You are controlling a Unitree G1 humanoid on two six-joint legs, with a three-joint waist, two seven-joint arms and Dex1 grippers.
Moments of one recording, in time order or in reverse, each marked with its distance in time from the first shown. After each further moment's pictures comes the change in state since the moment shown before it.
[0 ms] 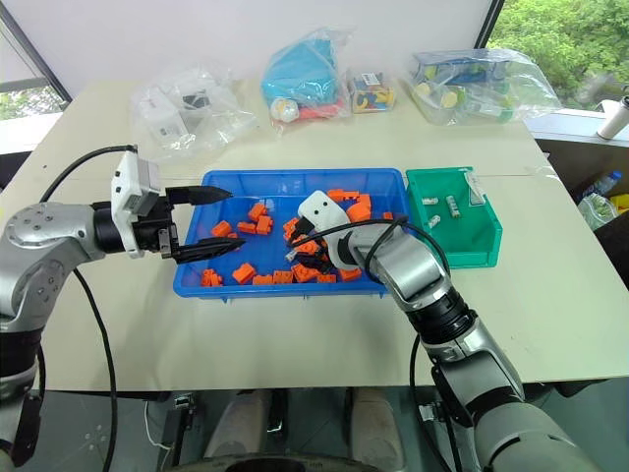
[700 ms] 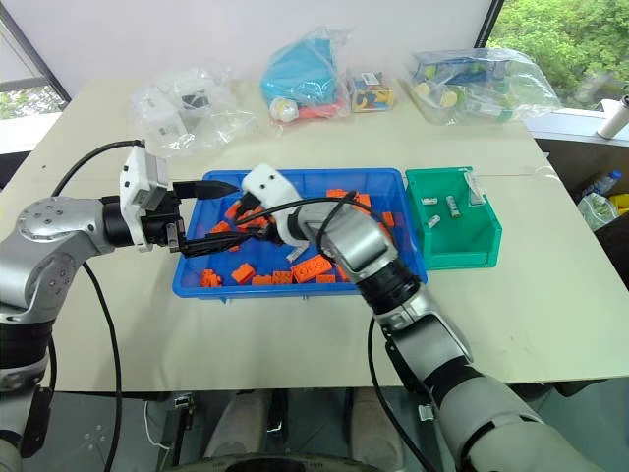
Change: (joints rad) left arm -0.040 -0.031 -0.034 0.041 0.028 -0.032 -0.005; right arm -0.214 0.248 0.053 0.346 -0.053 -0.254 0.021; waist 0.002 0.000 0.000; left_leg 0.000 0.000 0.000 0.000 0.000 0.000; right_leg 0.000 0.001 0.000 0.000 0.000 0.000
